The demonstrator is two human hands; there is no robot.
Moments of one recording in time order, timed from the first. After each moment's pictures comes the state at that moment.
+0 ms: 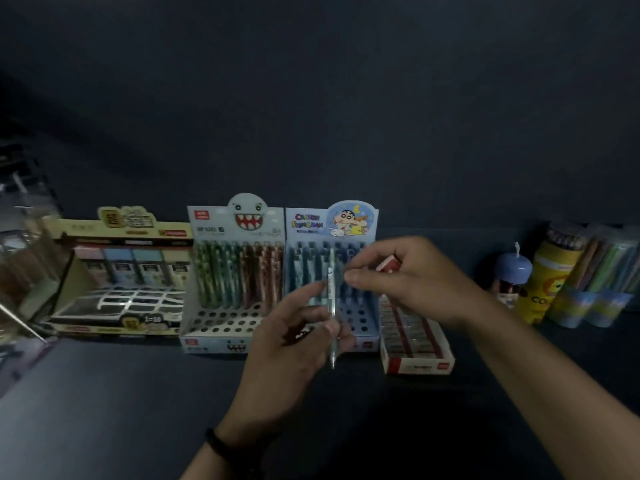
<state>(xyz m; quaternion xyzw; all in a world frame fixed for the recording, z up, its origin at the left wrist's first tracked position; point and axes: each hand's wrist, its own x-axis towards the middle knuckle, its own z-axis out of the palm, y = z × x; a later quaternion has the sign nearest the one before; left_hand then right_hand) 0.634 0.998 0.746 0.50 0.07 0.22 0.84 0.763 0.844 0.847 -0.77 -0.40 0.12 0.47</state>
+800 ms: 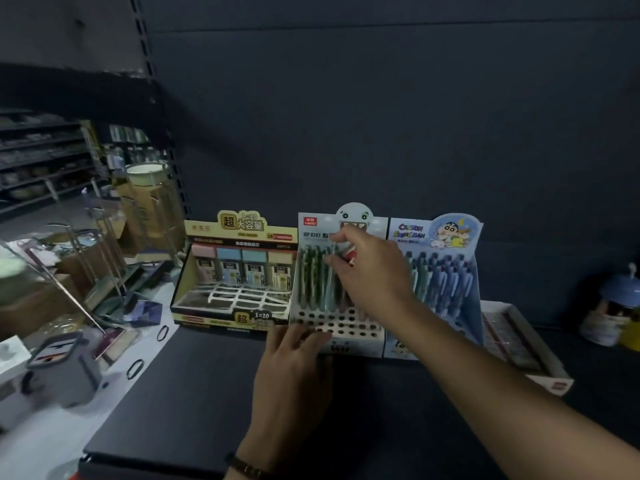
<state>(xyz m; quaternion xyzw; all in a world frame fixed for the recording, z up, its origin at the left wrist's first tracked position) 0.555 1.130 0.697 0.93 0.16 0.32 0.10 0.708 1.049 0.810 -0.82 -0.39 -0.17 0.38</state>
